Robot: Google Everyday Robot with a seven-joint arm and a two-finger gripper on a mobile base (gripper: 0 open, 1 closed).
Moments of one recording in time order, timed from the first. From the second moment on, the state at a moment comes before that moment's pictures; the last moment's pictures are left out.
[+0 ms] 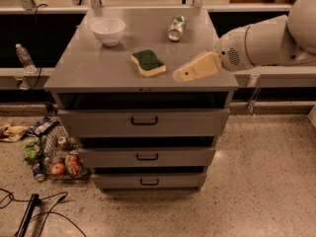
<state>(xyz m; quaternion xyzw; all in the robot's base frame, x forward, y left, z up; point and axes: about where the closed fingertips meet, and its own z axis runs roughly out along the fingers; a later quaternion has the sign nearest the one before) 0.593 -0.098 0.938 -0.37 0.79 0.20 0.44</state>
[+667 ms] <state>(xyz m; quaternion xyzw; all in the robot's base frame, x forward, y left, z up) 0.639 -0.052 0.939 -0.35 0.75 0.24 0.51</state>
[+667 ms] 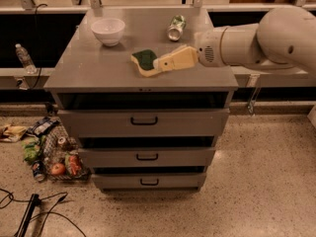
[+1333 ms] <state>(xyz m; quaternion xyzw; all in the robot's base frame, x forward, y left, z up) 0.673 -0.007 0.913 -0.36 0.72 0.26 0.53</state>
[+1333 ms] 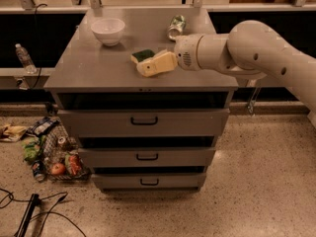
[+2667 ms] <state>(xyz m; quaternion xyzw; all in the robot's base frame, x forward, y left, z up) 0.729 -0.009 0.849 -0.36 0.74 0.20 0.54</state>
